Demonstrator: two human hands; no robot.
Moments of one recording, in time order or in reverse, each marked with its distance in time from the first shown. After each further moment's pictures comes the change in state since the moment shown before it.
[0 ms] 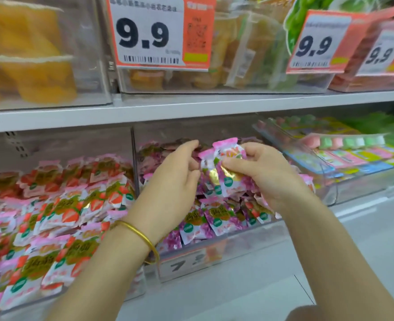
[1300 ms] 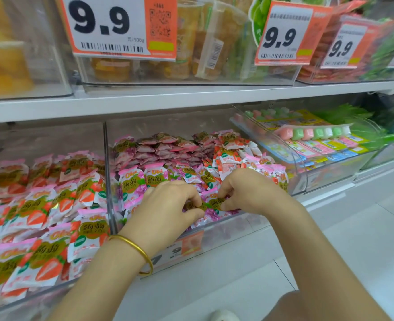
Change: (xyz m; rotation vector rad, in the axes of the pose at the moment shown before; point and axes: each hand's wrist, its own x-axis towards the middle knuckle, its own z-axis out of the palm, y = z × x) left_hand -0.013 -0.009 0.034 0.272 -0.278 0.056; right_hand -0.009 0.019 -0.023 -1.179 -0.292 0.117
